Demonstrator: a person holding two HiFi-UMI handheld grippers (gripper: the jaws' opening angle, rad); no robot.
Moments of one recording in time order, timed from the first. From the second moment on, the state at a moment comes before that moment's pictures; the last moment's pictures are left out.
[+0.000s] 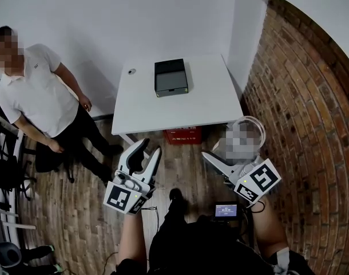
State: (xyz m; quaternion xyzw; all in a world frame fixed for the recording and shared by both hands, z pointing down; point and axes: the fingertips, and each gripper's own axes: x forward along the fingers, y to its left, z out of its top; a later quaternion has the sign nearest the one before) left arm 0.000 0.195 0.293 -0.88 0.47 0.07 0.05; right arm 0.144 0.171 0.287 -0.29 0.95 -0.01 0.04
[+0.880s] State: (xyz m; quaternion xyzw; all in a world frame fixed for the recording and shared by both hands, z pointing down) left arm -0.133 0.023 0.296 -0.90 0.43 0.07 0.05; right arm 0.006 0.008 0.282 -0.34 0.94 0.00 0.03
